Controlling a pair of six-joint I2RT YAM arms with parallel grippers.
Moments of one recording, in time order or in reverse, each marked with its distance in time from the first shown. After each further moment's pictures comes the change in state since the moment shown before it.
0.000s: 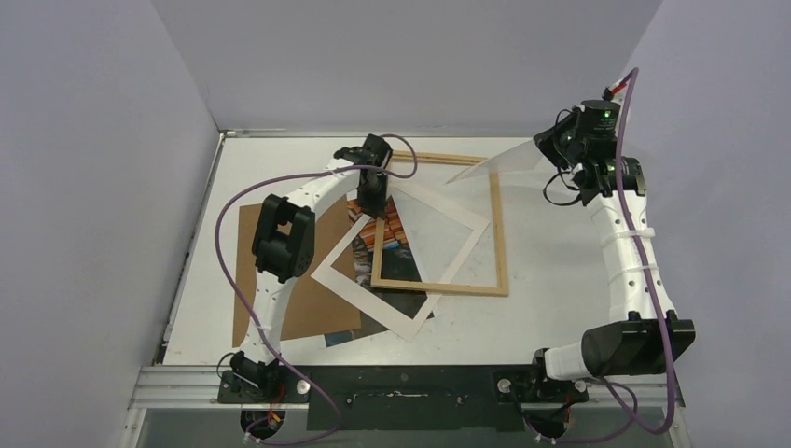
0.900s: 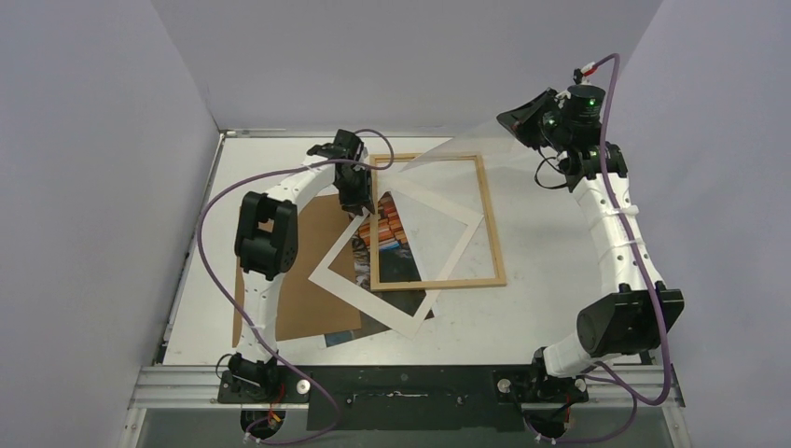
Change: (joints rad) left arm 0.138 -0.081 -0.136 0.074 0.161 -0.001; right arm 0.043 0.129 0.049 0.216 -0.352 0.097
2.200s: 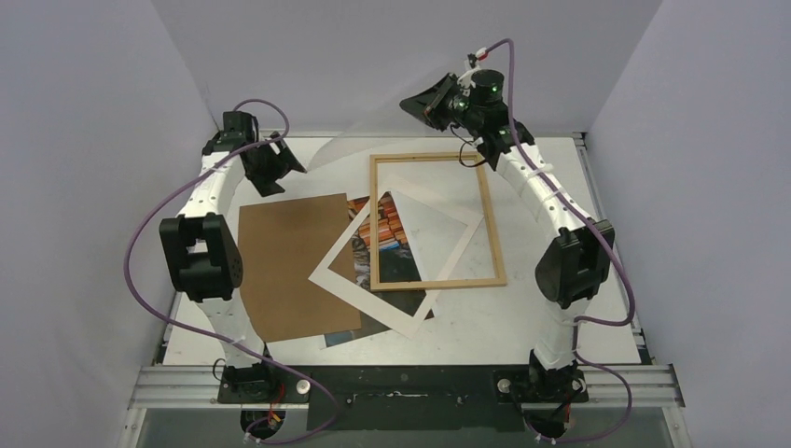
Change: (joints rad) left arm 0.428 -0.318 -0.178 0.084 0.079 -0.181; right arm 0.308 0.398 0.309 0.281 -0.130 0.200
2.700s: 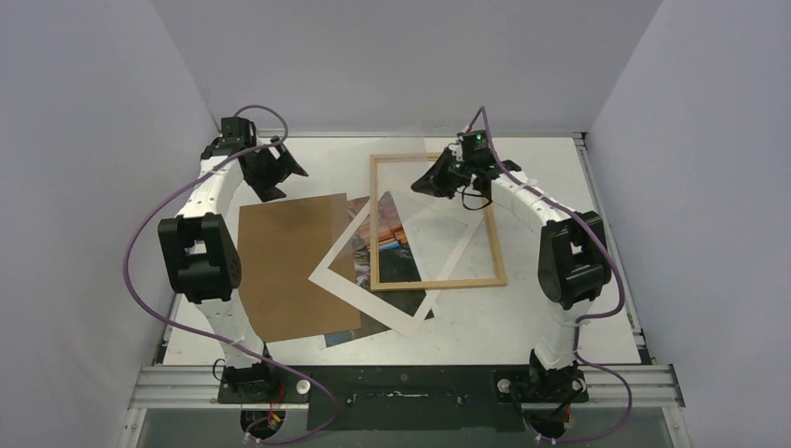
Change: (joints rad) left arm 0.026 -0.016 -0.056 0.016 0.038 -0.010; right arm -0.014 -0.004 -0.433 -0.111 -0.071 -0.066
